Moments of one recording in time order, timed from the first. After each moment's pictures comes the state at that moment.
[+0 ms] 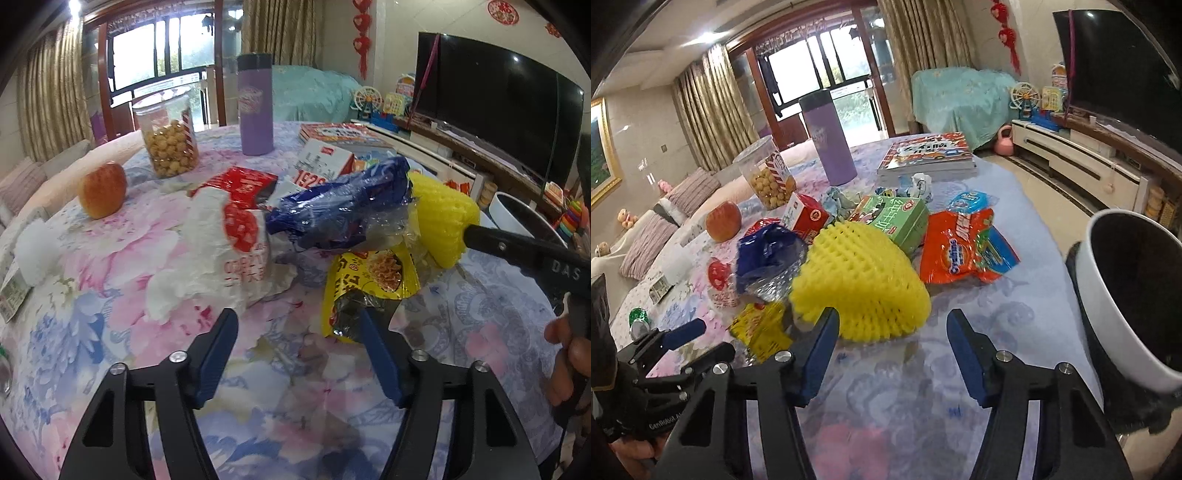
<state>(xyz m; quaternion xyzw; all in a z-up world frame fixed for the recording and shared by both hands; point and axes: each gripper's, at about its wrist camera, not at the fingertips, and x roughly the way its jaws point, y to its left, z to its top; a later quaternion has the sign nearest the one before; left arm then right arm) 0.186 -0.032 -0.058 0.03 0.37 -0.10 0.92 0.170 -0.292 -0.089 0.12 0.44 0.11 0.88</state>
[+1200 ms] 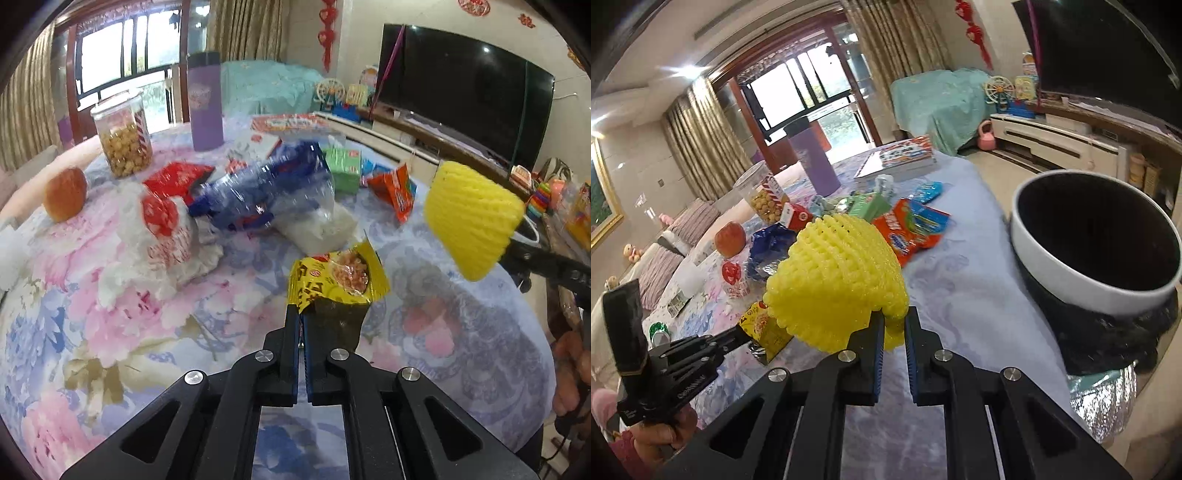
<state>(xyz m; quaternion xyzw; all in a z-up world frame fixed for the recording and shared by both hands) 0.160 -0.057 -0.056 0.03 0.39 -0.16 0.91 0.102 -0.347 -0.075 0.18 0.42 0.08 0.88</state>
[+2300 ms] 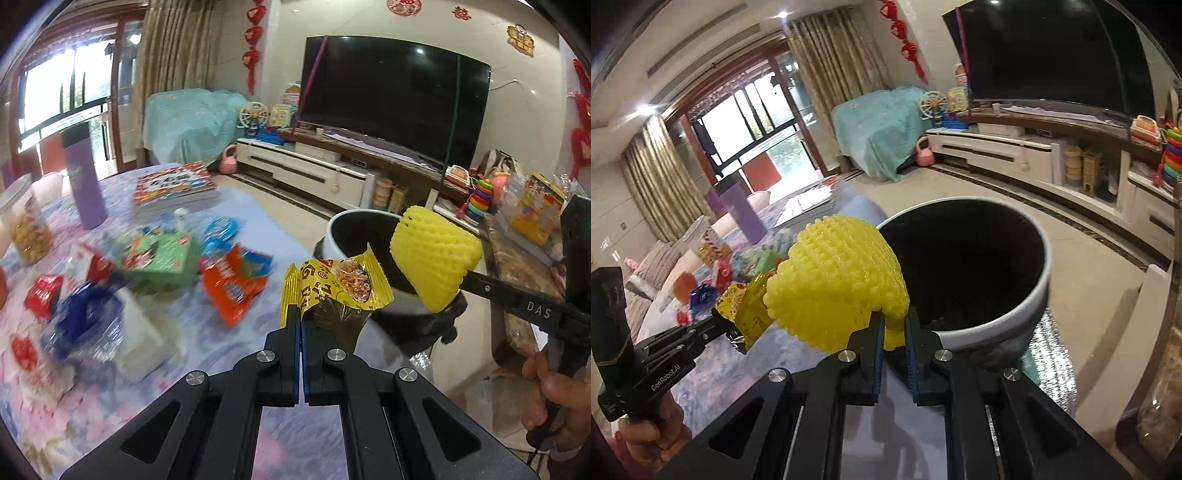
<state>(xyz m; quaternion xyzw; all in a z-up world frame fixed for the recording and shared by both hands) 0.193 -0.190 -0.013 0.05 0.34 -0.28 0.90 0.081 -0.467 -0.059 0.20 0.40 -0.03 0.89</state>
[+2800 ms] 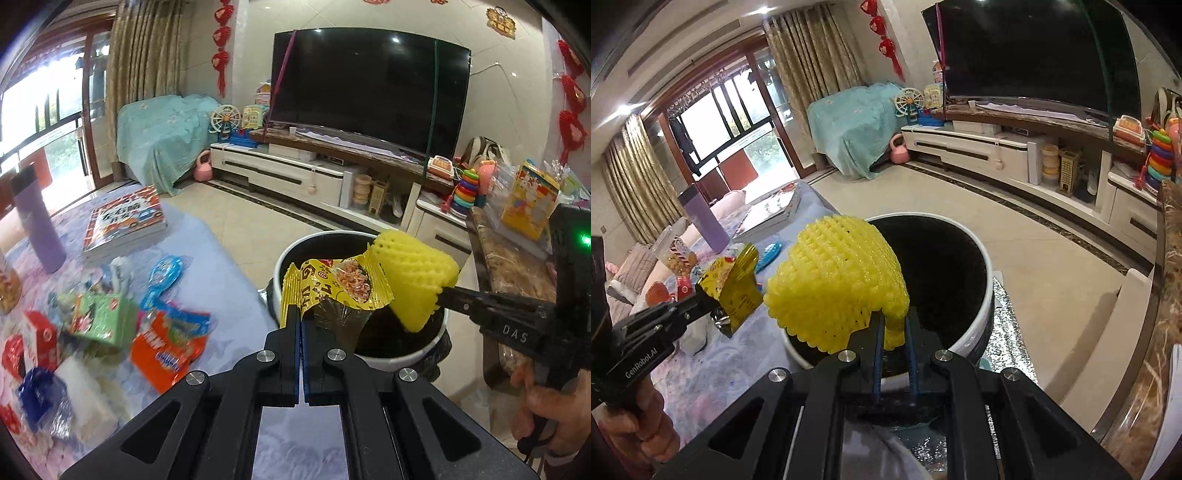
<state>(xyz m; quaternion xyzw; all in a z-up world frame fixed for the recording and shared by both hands) 0.243 -0.272 -0.006 0.07 0.33 -0.31 0.89 0.099 -0.512 -0.068 0.19 0.42 -0.06 0.88</state>
